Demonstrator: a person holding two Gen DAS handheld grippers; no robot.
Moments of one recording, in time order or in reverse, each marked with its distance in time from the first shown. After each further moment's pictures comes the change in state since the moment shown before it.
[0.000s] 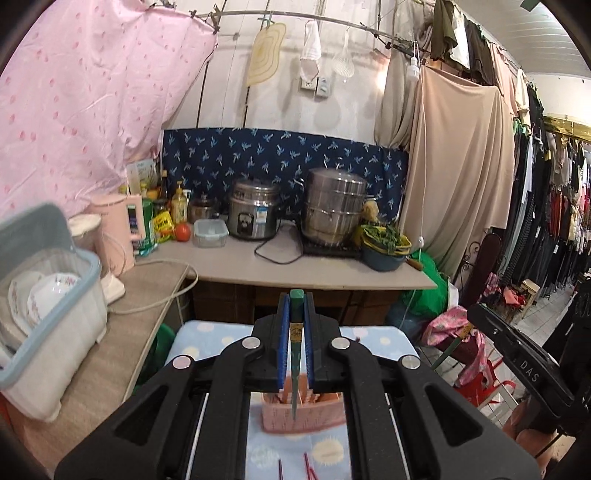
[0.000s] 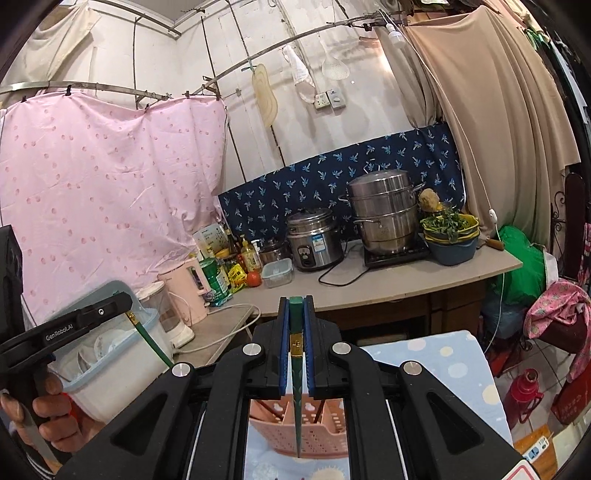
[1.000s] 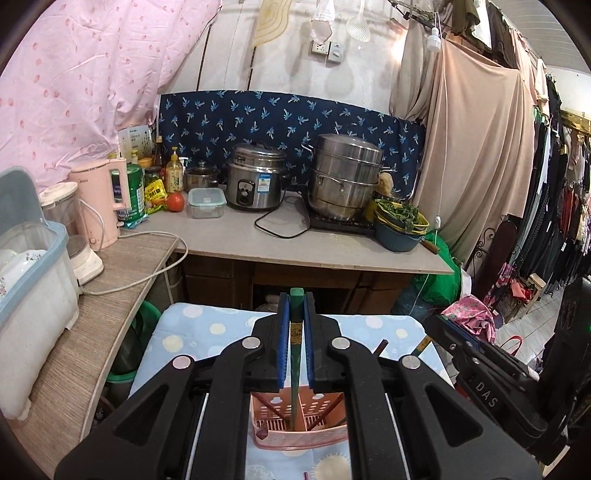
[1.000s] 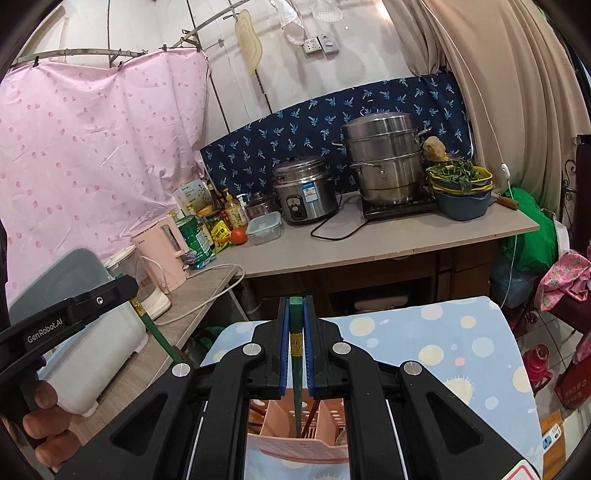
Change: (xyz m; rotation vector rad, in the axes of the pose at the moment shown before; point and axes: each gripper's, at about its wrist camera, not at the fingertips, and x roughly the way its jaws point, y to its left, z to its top) left arm 0.103 0.010 -0.031 -0.041 0.115 0.008; right arm 0.112 -0.009 -0.044 0.021 0.181 -0.033
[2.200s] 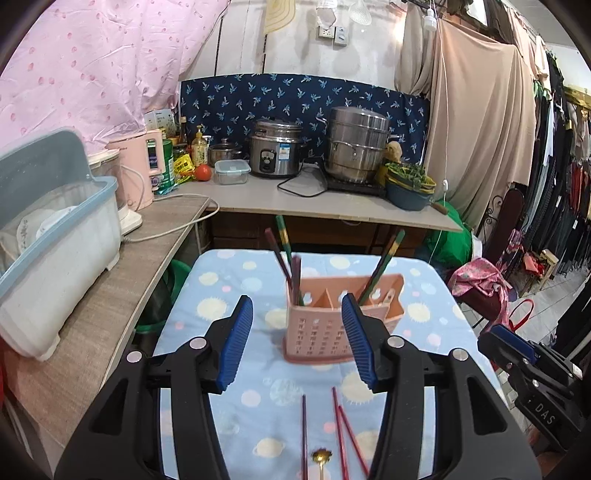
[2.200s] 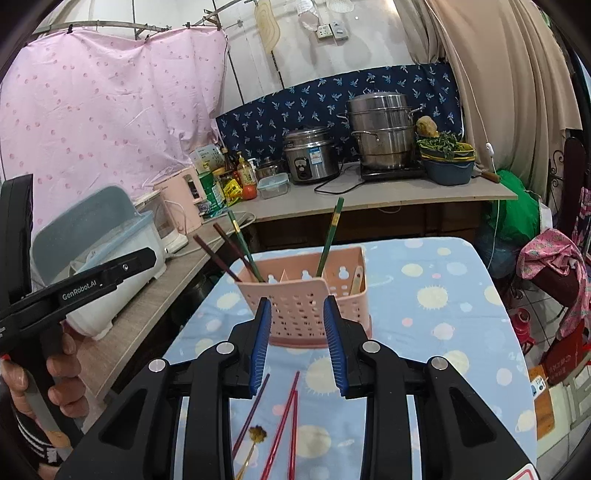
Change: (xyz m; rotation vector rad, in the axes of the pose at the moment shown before) left arm -0.087 0.013 -0.106 0.040 0.062 0.081; right arm -0.123 0.014 -0.121 -0.059 0.084 -0.010
